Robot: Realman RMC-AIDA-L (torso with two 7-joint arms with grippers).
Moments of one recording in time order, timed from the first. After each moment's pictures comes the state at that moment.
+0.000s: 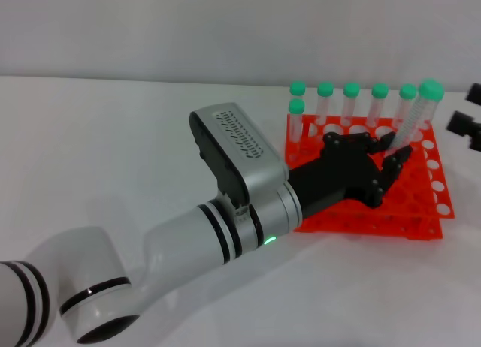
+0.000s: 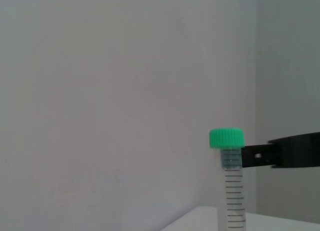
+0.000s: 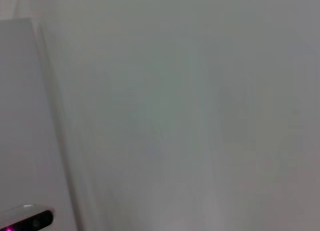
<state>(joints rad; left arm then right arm) -0.84 -2.11 2.84 0.45 -0.82 0.91 -0.29 0.46 1.86 -1.00 -0.45 1.93 1.58 -1.92</state>
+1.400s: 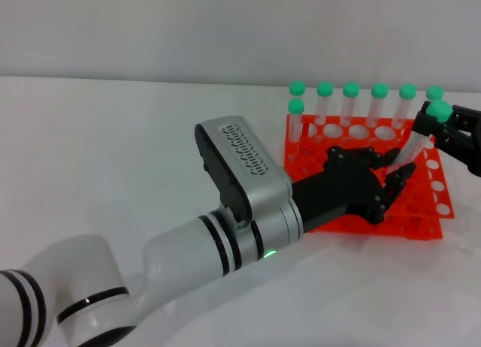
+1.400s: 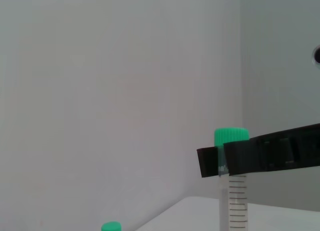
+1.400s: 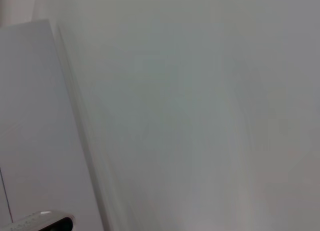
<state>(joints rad) -0.81 -2.10 2.83 0.47 -0.76 0.90 -0.27 0.50 1.91 -0.99 -0.45 1.87 1.58 -1.89</state>
